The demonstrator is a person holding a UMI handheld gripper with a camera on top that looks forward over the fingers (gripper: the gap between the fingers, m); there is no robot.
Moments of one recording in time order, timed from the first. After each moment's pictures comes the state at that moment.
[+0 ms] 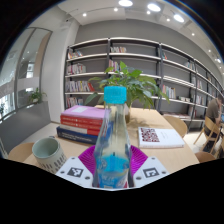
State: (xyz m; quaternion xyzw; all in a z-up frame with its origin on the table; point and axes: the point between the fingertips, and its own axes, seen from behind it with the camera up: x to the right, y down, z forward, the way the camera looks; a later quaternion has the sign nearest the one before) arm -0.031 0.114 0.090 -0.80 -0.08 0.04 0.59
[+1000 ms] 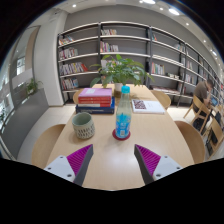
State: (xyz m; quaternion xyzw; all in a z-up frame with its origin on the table) arm -0.052 -0.122 0.133 -0.88 -0.02 0.02 0.47
